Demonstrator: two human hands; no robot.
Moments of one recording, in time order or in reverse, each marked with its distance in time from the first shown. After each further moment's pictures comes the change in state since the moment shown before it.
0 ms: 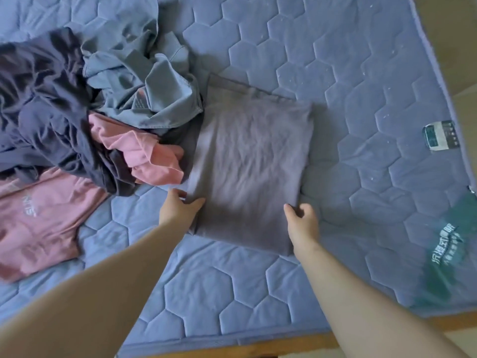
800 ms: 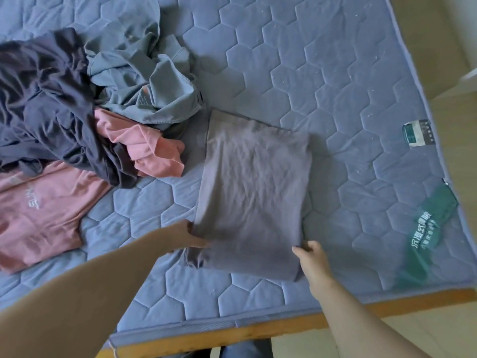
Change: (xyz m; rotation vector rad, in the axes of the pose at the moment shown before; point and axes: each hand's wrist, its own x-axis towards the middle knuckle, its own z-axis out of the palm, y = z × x) left_hand -0.034 -0.030 -0.030 0.378 -0.659 -0.008; right_hand -0.055 0.060 -0.044 0.002 -0.130 0.174
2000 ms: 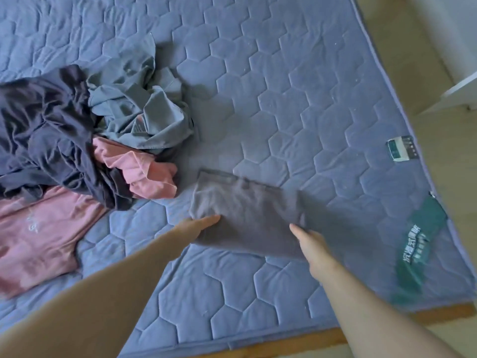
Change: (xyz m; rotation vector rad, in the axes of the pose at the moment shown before) left_hand -0.011 0.068 0.006 -0.620 0.189 -0.030; right_hand 0.026 -0.061 -0.024 0.205 -0.057 -0.078
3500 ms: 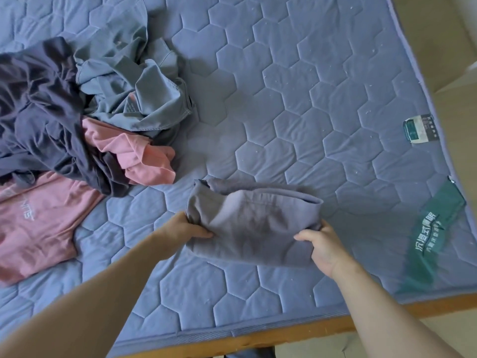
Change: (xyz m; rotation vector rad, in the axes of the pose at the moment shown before) left_hand 0.007 -0.030 -0.015 -0.065 -0.235 0.187; right_hand -0.002 0.014 -0.012 0.162 -0.224 0.040
